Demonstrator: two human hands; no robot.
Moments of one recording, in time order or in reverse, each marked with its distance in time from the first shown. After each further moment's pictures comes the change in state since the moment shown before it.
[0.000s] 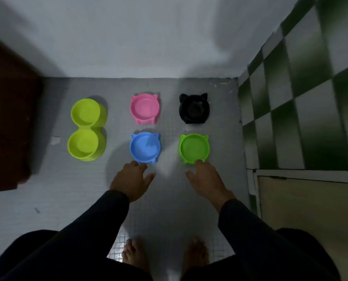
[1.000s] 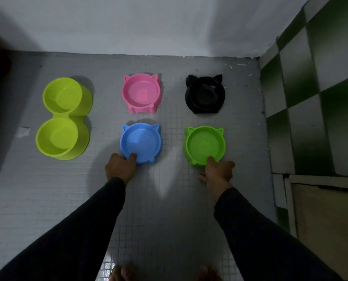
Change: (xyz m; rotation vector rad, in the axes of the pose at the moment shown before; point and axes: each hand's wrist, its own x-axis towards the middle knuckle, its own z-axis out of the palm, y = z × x) left_hand 0.120 -0.051 0.107 -0.746 0.205 -0.732; right_hand 0.129 0.043 0.095 1.020 0.443 0.746
